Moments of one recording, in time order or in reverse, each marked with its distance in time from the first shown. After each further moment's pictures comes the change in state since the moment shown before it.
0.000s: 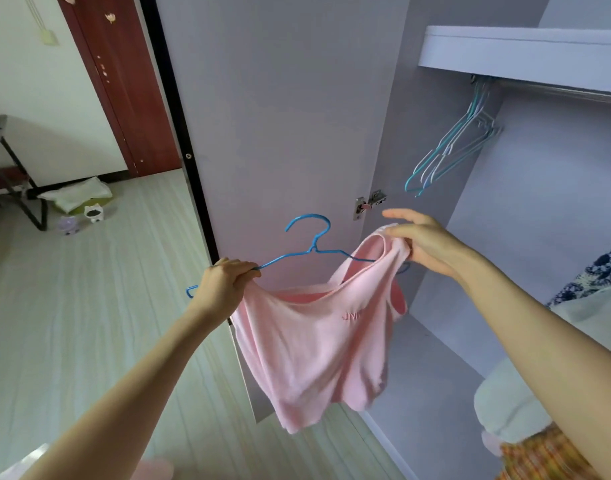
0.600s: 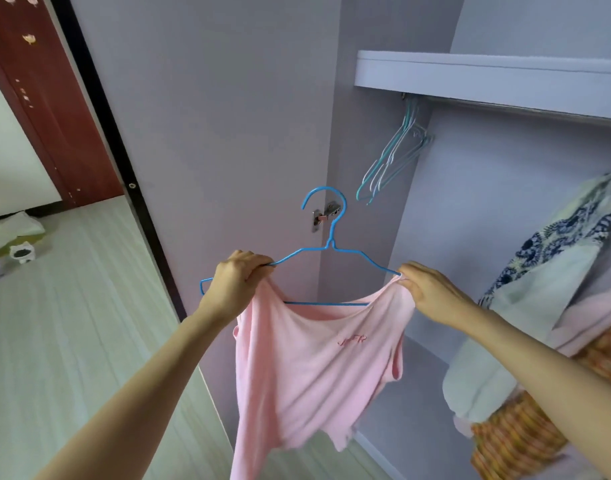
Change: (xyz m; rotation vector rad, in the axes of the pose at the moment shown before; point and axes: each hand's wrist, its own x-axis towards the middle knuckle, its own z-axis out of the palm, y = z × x) left_hand 0.041 0.051 0.028 -0.097 -0.062 0.221; right_hand -0.071 0.059 -0.054 -1.004 0.135 -0.309
